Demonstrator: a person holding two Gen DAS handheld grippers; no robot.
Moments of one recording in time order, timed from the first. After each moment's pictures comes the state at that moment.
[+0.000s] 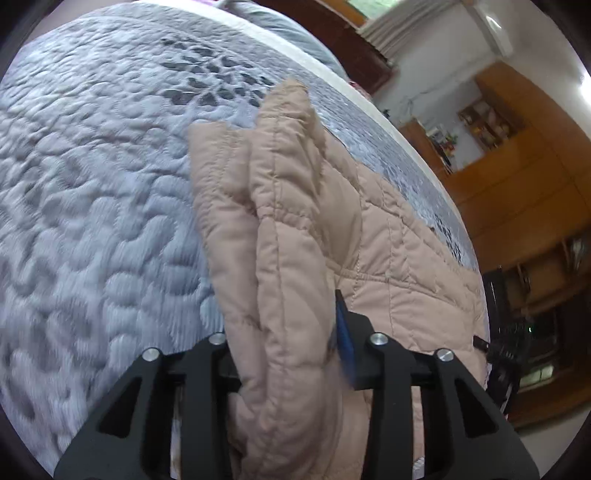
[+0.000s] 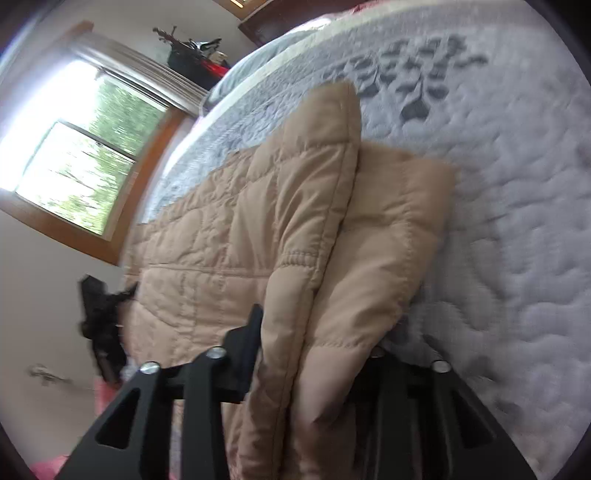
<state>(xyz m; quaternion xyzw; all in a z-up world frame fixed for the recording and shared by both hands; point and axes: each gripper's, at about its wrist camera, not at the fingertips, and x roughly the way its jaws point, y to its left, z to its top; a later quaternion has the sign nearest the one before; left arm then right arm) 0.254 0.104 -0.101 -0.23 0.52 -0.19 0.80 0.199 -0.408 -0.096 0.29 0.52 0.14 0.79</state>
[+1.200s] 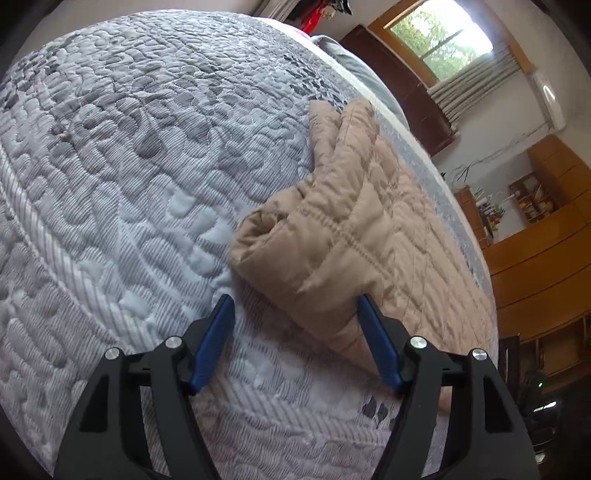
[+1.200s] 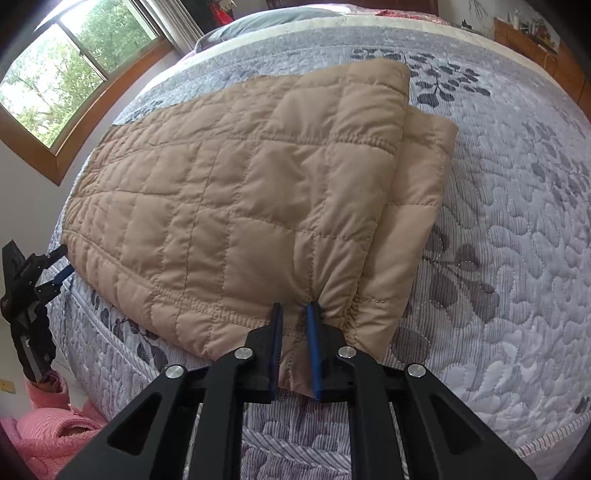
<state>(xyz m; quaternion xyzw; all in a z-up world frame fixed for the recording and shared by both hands) 0.107 0.115 -0.094 -0.32 0.47 -0.03 0.82 0.136 -0.340 -0.077 0.12 0.58 0.09 0.80</state>
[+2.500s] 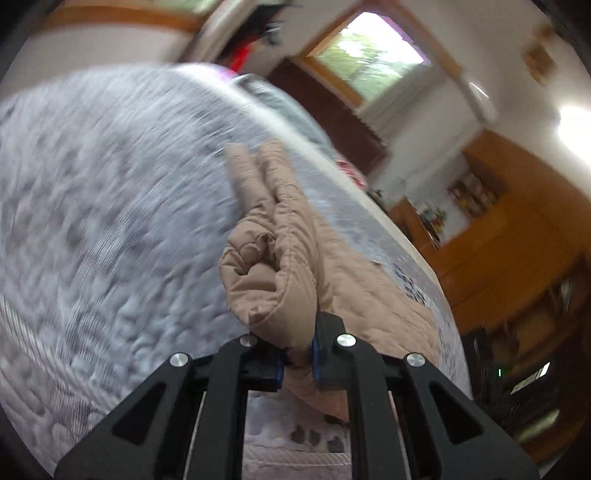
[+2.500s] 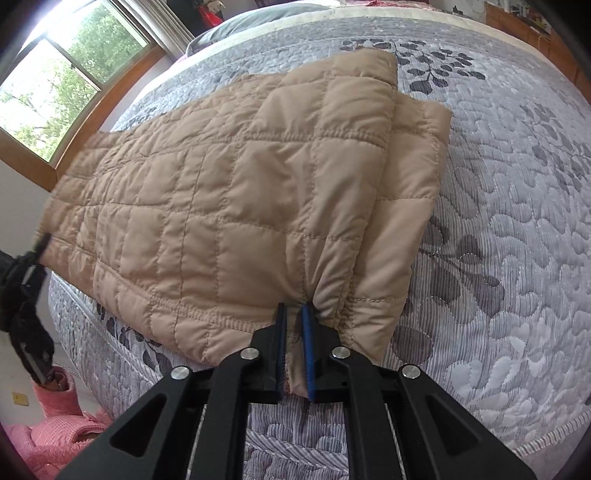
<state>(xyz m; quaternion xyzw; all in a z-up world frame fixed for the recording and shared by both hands) 0.145 0.069 -0.023 -0.28 0.36 -0.15 0.88 0.140 -0.346 -0.077 0.15 0.59 0.09 0.79</state>
